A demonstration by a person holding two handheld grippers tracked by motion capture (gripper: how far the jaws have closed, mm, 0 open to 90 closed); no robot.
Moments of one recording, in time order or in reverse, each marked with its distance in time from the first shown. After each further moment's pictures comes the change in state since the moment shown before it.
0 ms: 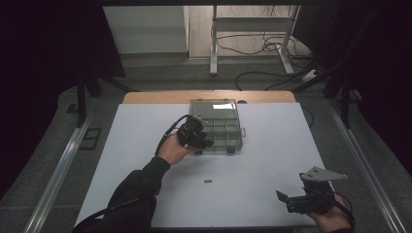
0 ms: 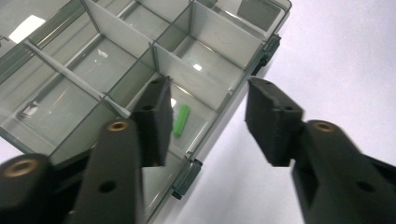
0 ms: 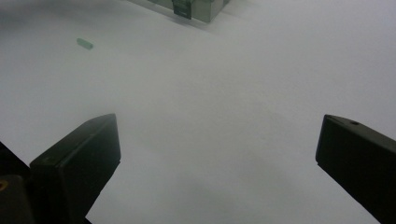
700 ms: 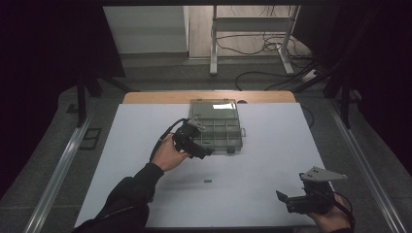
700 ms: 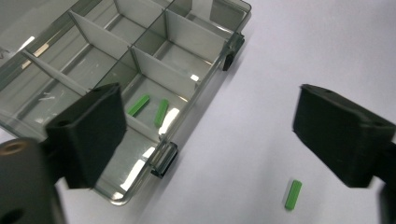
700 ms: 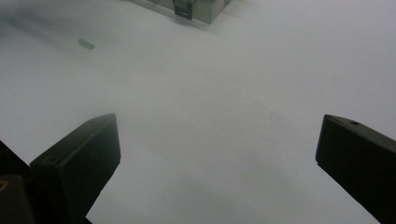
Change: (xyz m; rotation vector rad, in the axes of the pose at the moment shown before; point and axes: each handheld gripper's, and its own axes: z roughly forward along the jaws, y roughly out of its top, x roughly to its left) left arm -0.018 -0.013 -0.024 -0.053 -0.014 0.075; right arm 0.000 0.000 0.000 -0.002 0.002 -0.001
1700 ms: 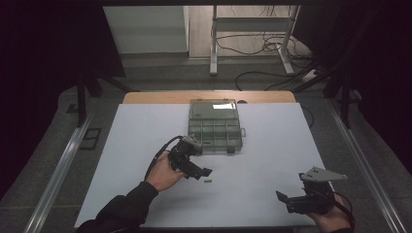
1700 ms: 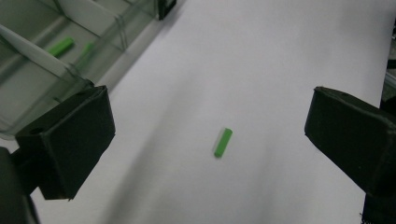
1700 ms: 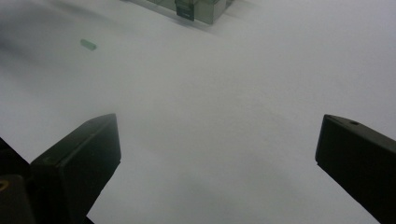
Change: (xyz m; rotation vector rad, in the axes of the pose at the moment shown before) left arm -0.037 -0.036 -0.004 0.045 -0.120 -0.059; right arm 0.000 0.000 0.000 -0.002 0.007 -0.006
